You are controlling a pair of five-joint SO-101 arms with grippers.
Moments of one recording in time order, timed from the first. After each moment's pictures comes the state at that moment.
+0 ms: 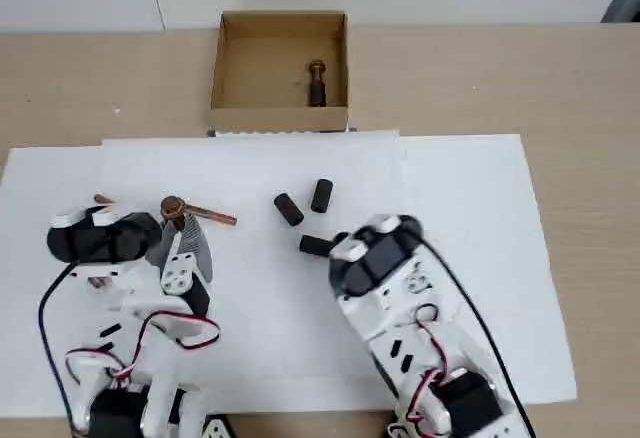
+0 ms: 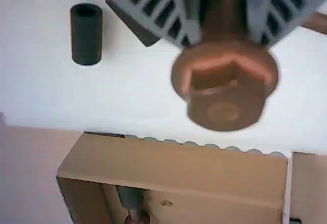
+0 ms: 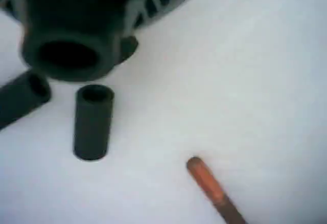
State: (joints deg) left arm 2.1 -103.4 75.3 60.0 20.0; right arm -34.1 -103.0 83.3 52.8 3.8
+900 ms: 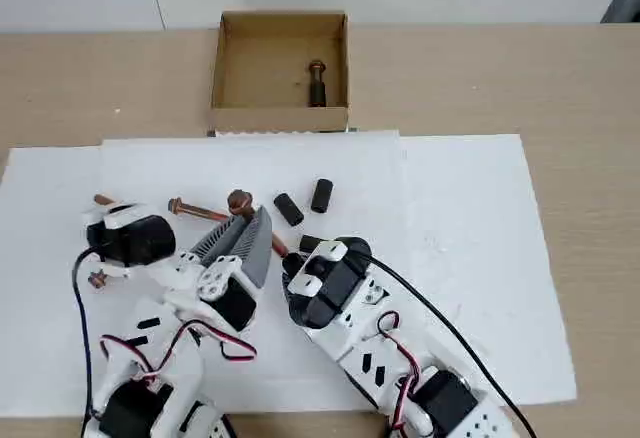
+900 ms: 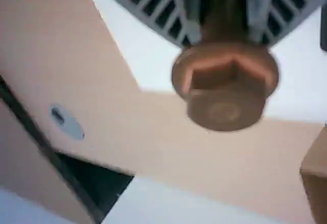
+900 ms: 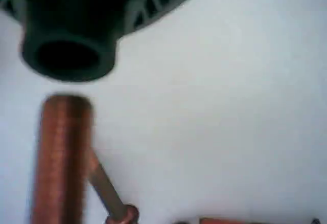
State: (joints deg) left arm 22.7 -103.4 78.1 48.0 38.5; right arm -45.6 -102.9 90.5 41.8 3.8
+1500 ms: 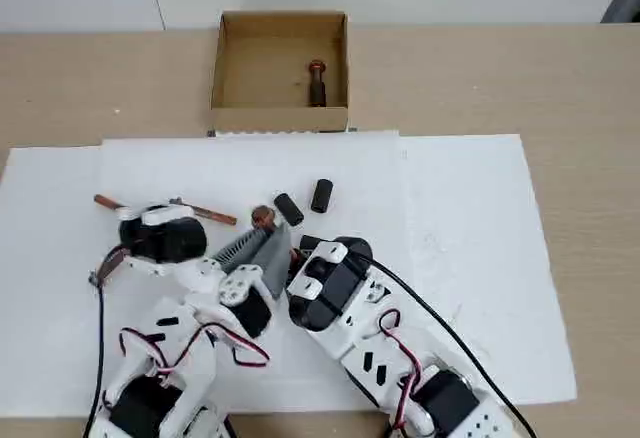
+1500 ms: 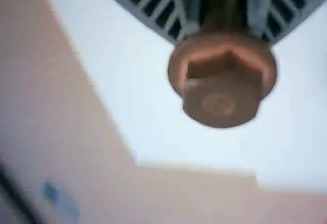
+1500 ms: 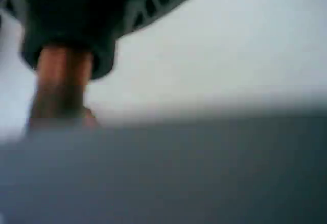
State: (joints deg) left arm 29.4 -103.5 81.8 51.1 36.4; right arm -45.4 -102.9 89.8 40.7 5.8
